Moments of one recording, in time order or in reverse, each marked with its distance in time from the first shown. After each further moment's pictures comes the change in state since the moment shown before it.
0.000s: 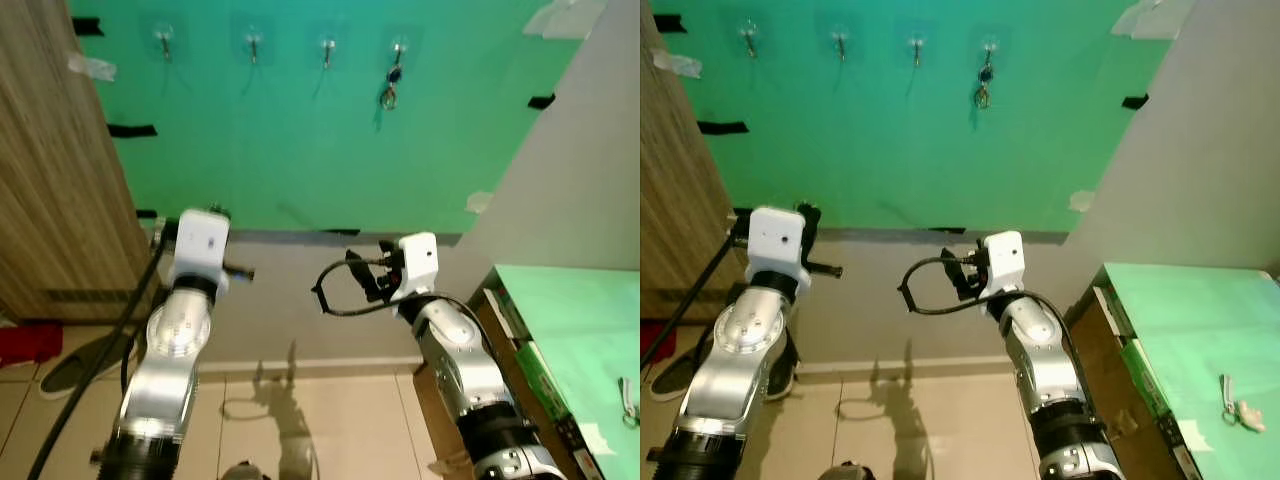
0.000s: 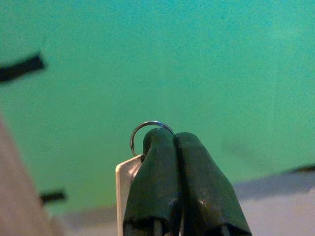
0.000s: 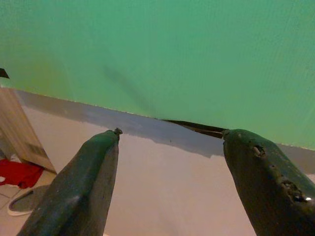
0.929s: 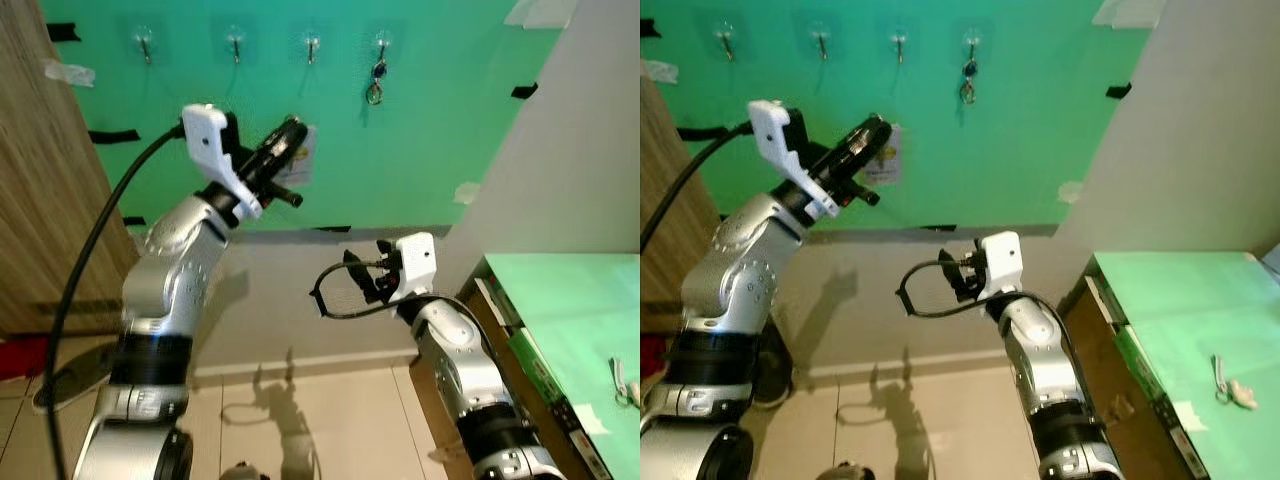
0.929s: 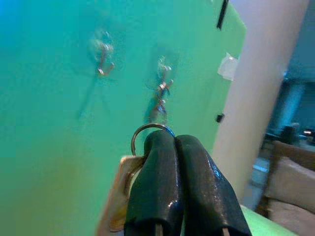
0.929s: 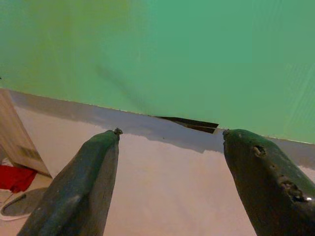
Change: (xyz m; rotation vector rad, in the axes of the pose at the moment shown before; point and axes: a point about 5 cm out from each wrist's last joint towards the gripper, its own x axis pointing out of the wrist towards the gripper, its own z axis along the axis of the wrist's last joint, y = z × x) left arm 0.052 -0.010 0.080 -0.505 -0.238 -0.607; right arm 0.000 0.002 0.000 -0.015 -0.001 0.020
